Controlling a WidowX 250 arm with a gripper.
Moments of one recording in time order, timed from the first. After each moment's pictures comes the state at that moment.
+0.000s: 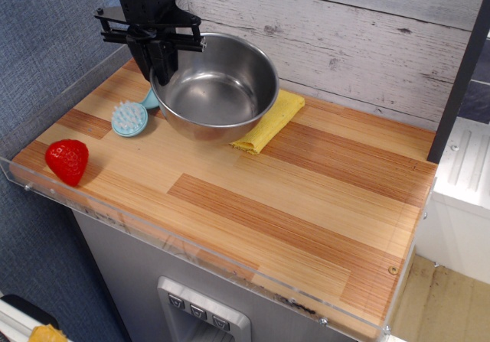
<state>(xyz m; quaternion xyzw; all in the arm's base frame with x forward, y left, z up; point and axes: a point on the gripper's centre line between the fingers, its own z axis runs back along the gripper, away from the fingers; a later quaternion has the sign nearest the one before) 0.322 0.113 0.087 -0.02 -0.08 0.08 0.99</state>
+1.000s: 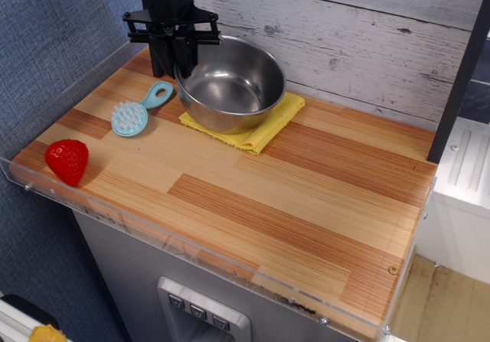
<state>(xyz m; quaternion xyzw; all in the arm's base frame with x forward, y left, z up) 0.366 0.117 0.066 -0.05 -0.06 0.10 0.99</state>
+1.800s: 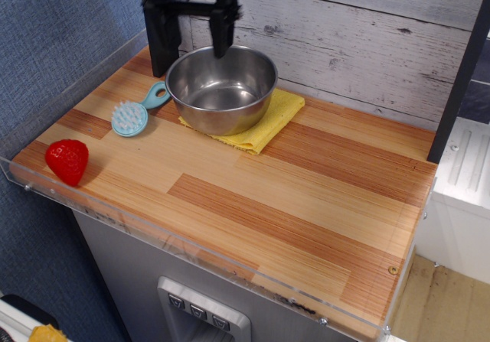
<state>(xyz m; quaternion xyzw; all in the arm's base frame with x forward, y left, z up) 0.361 0.085 0.112 -0.01 -0.05 0.06 1.00</state>
